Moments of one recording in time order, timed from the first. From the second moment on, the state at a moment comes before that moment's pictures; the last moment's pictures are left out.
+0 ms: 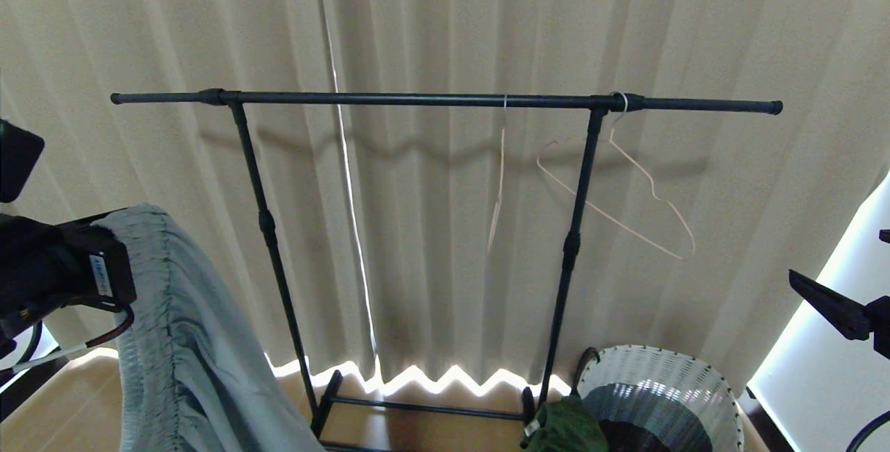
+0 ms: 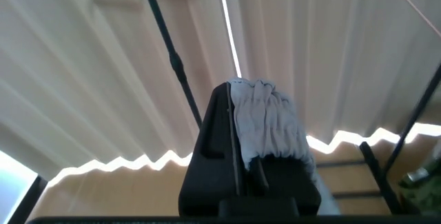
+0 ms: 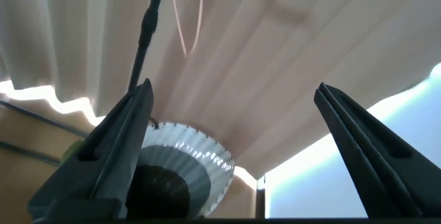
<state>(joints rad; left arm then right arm) -0.18 1.14 -0.58 -0.41 0.13 0.21 -0.13 1.09 -0.43 -0.43 0.13 -0.42</state>
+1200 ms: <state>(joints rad) -0.19 1.14 -0.51 -0.47 0.13 0.22 -0.12 1.24 -0.69 -0.20 0.18 -0.34</state>
